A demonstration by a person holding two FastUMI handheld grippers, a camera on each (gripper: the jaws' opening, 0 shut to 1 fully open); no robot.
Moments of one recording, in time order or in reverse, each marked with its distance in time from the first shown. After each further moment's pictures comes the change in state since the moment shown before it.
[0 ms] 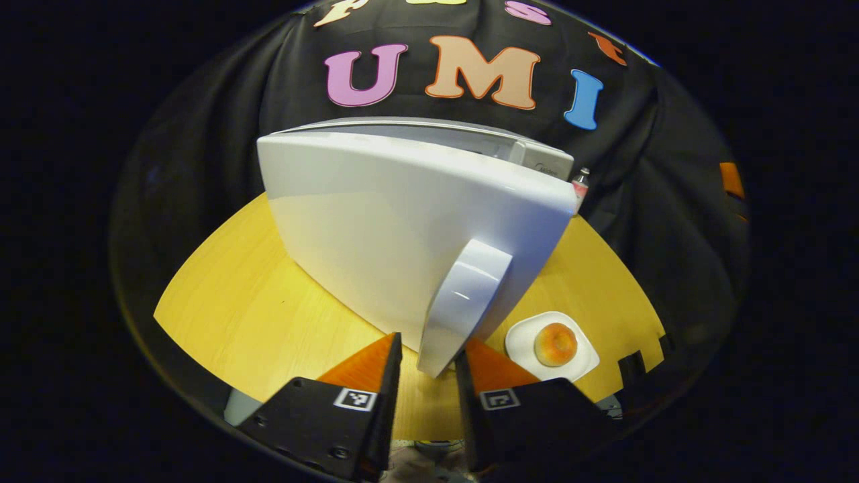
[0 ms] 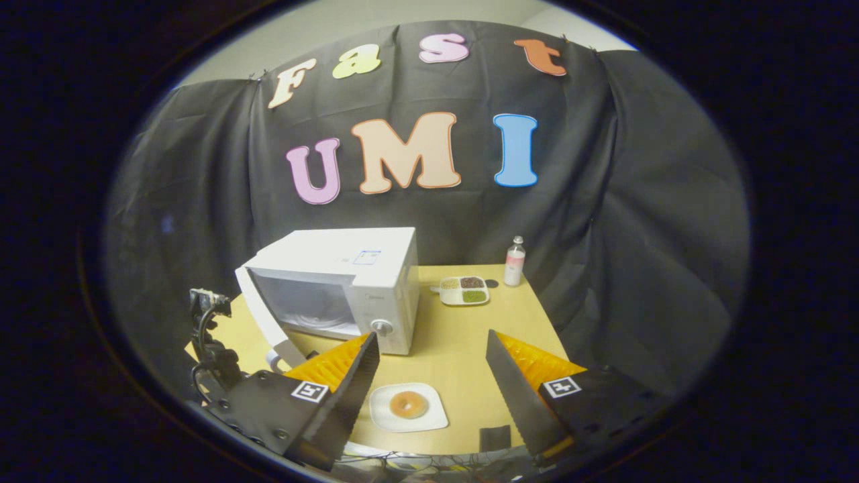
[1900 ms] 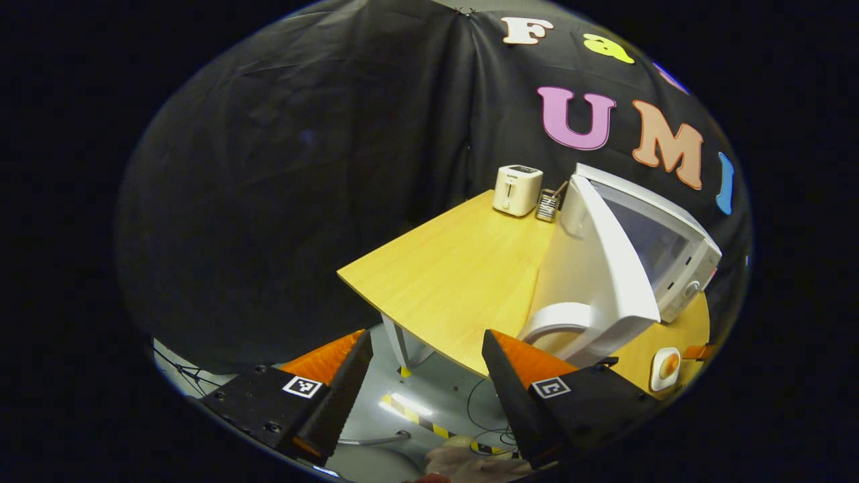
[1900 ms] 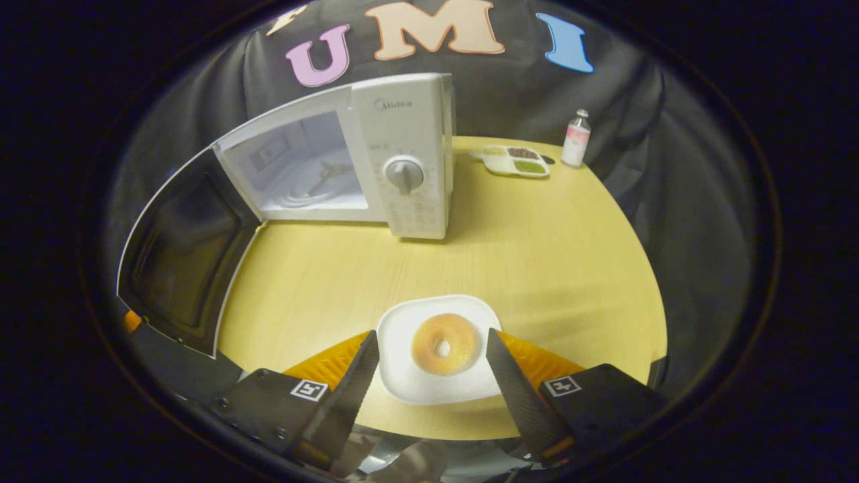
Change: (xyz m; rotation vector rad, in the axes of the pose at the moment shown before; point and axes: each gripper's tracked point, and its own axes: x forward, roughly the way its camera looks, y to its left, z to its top) left arm -0.178 0.286 -0.024 -0.328 -0.127 0.589; right arm 0.123 0.049 -0.224 -0.041 0.526 0.056
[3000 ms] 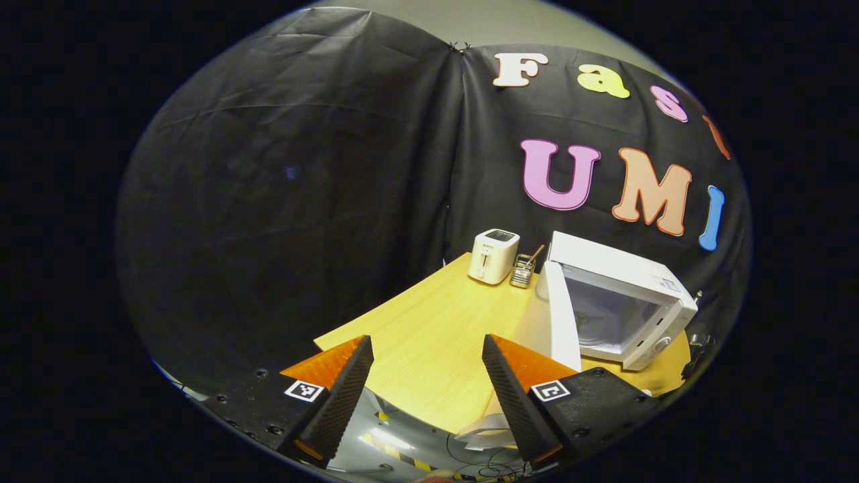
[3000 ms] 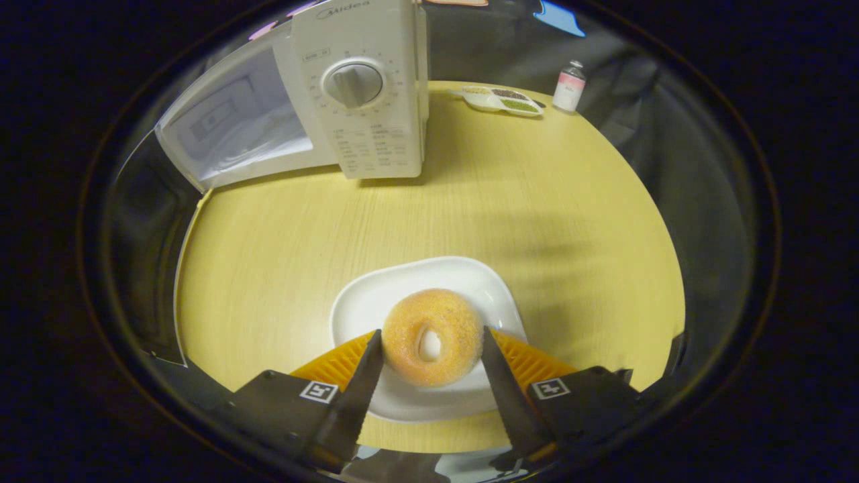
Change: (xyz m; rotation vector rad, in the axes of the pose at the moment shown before) left arm 0.007 -0.045 0.106 0.005 -0.207 -0.133; right arm 0.052 -0.008 -0.039 0.055 0.176 -0.121
